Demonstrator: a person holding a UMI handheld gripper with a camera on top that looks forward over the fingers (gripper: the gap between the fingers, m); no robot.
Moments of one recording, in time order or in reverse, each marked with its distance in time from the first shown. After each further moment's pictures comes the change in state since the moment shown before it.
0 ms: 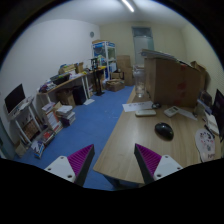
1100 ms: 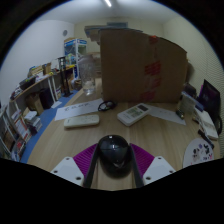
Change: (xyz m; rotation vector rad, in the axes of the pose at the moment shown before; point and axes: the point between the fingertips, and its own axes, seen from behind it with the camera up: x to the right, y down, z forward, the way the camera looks) arm 0.269 -0.017 0.181 -0.010 0.258 0.084
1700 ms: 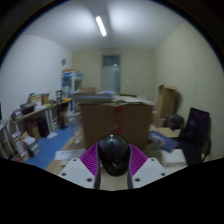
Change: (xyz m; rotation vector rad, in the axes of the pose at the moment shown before) arm 0.119 -0.185 -0.186 0.360 0.054 -0.006
